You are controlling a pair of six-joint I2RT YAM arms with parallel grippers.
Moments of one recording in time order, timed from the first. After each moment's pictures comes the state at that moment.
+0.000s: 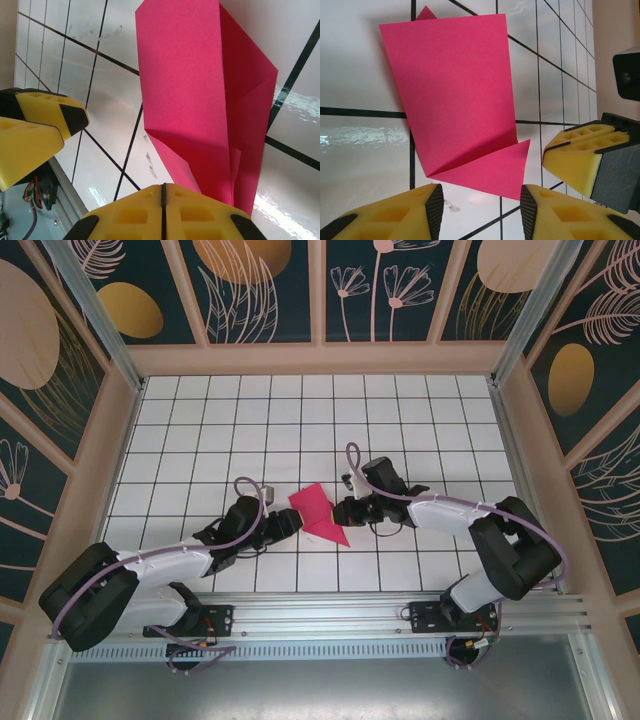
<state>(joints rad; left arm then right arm) -0.76 1.23 0.32 0.33 0.17 -1.07 0.64 1.50 0.68 -0.09 -0.59 0.51</state>
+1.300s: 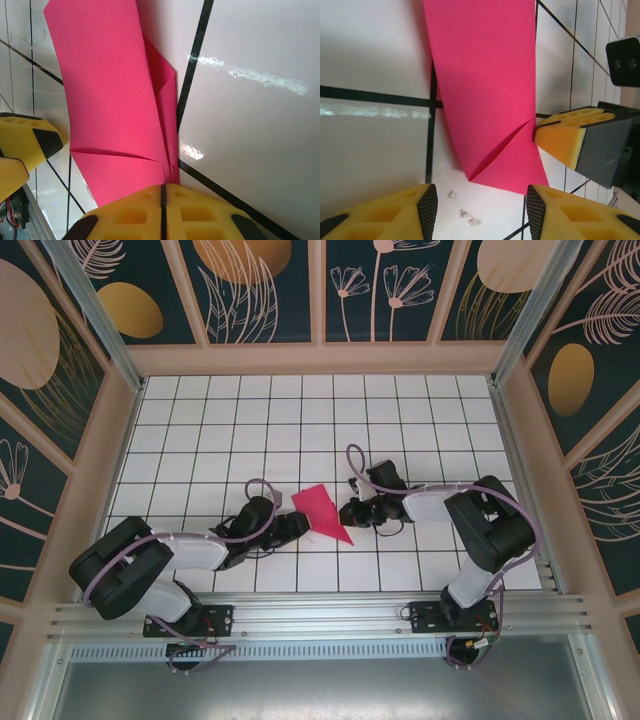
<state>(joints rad) -0.77 1.45 0.35 0.44 0.20 -1.13 0.56 1.68 0.66 0.01 -0.60 0.50</state>
